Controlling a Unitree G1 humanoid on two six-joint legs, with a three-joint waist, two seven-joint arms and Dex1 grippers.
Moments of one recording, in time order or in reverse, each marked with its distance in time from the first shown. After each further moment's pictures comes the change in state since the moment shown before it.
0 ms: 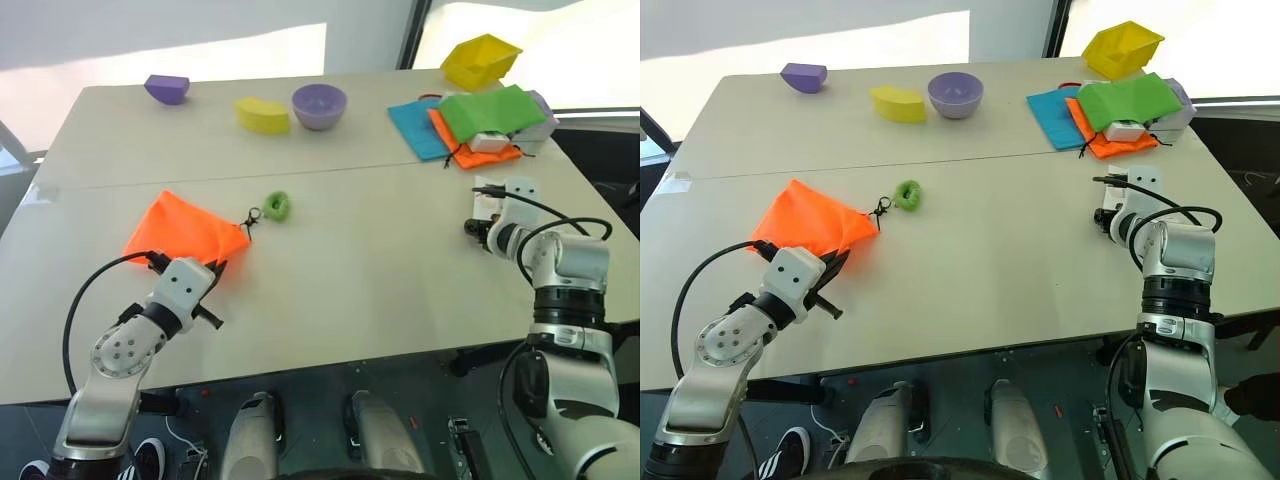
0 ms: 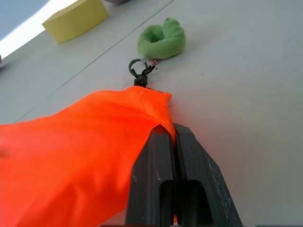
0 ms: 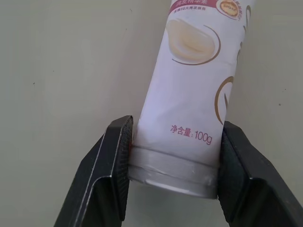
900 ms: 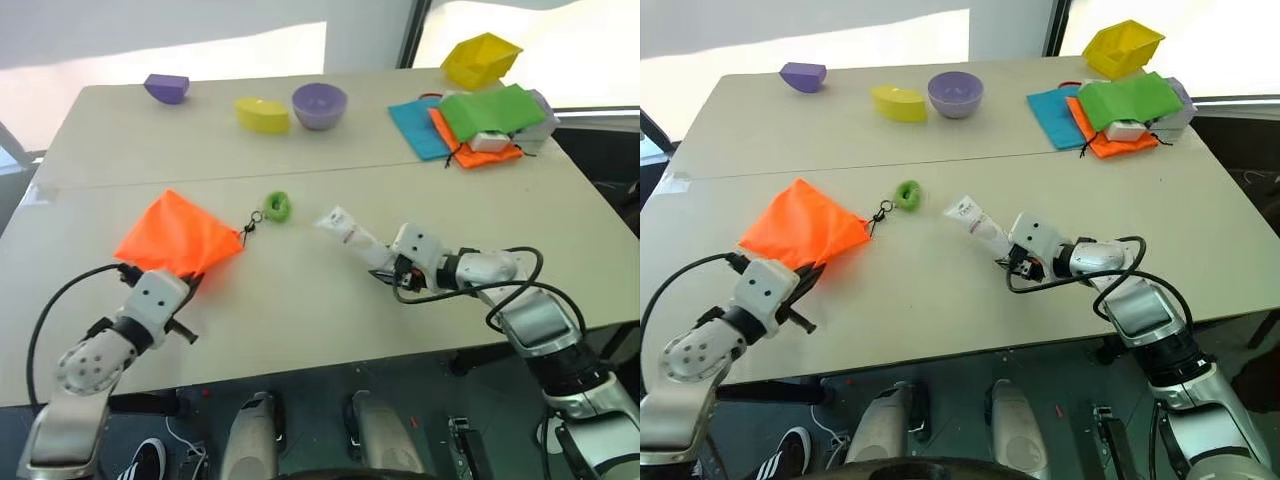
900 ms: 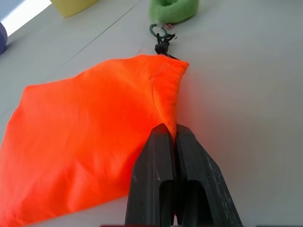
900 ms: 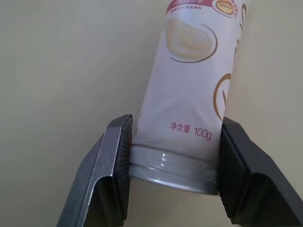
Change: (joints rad) left arm 0.133 0.074 0.140 0.024 -0.056 -0.071 -0.062; right arm 0.263 -0.189 0.552 -0.408 -0.108 -0.537 0.605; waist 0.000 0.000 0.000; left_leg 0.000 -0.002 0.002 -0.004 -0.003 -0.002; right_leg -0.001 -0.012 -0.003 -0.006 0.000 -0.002
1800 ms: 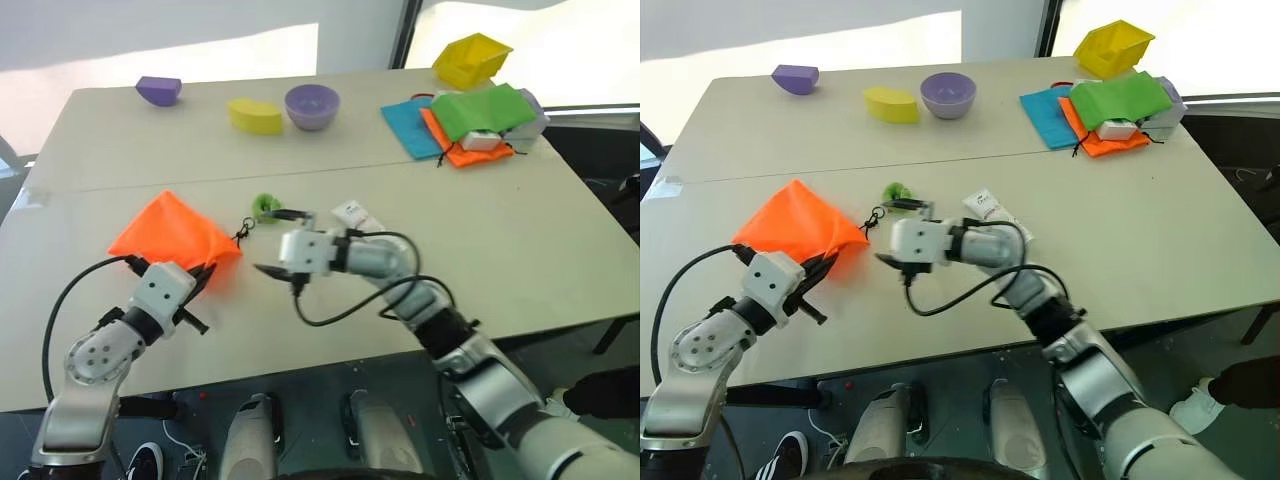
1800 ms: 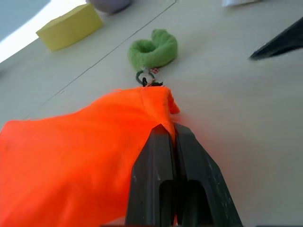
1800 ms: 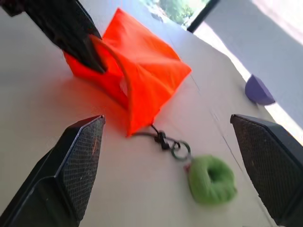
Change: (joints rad) left arm -0.087 -0.038 -0.067 0.013 -0.027 -0.026 -0.020; right arm -0.344 0.547 0.290 0.530 -0.359 -0.835 -0.184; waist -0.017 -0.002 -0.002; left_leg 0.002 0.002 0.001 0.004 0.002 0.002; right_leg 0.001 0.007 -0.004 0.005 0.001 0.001
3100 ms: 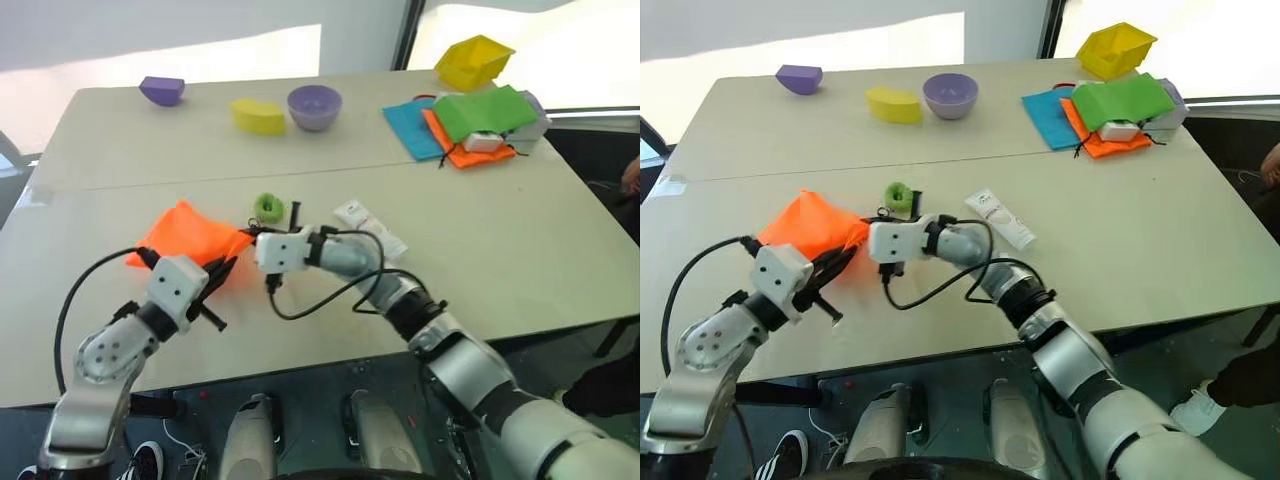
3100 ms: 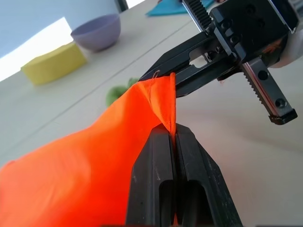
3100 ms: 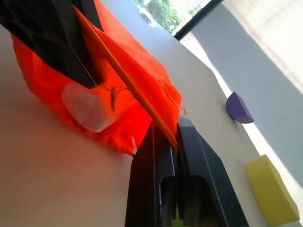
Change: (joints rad) left arm -0.061 -0.011 -0.060 -0.109 -0.080 0.054 -0.005; right arm -0.040 -0.016 -0.060 0.110 -0.051 -0.105 -0.074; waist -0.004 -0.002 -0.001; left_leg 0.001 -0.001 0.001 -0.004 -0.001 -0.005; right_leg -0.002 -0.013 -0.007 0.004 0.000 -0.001
